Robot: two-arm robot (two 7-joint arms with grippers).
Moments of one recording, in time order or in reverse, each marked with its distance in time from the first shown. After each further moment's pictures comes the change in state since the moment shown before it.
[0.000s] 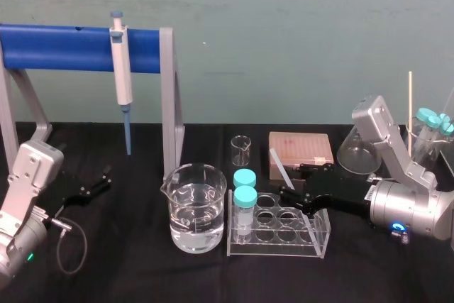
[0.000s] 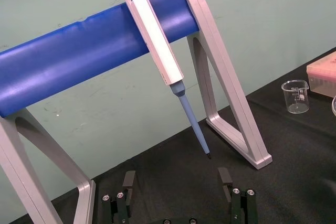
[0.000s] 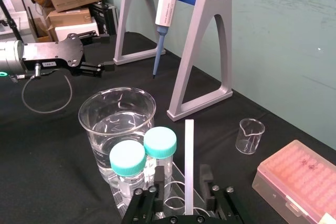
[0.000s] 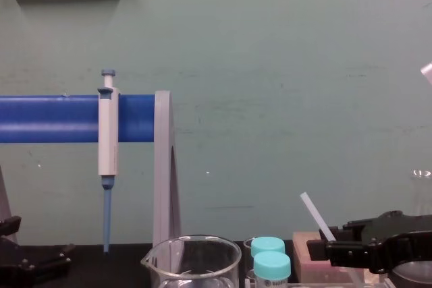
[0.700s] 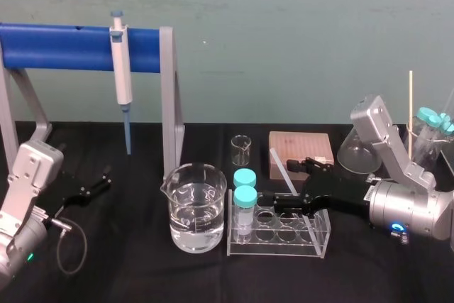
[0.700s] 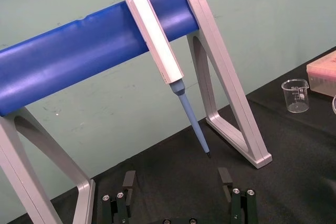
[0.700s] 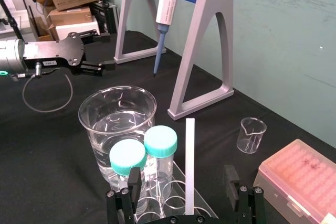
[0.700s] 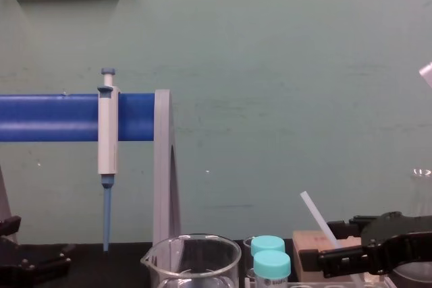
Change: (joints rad) left arm 0.000 0.000 0.000 0.000 0.000 0.000 0.000; right arm 0.003 -0.001 -0.003 0.003 -0.002 0.000 0.003
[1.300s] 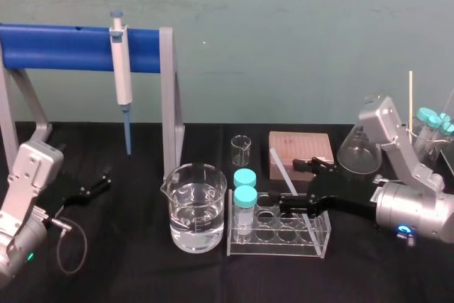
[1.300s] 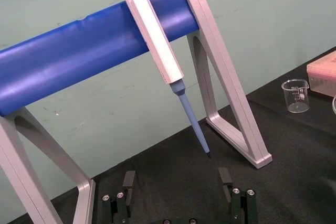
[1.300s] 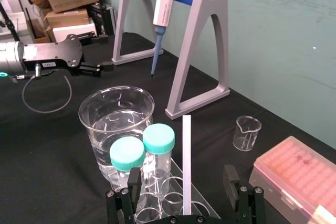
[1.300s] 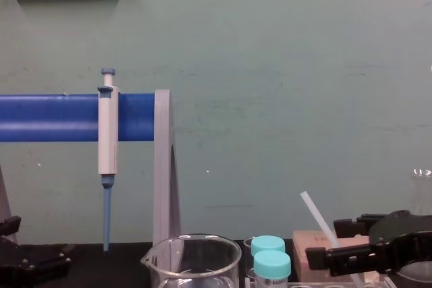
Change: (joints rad) left arm 0.000 0.000 0.000 0.000 0.000 0.000 0.000; right arm -0.026 0.024 0.017 -0.033 0.016 0.002 -0.016
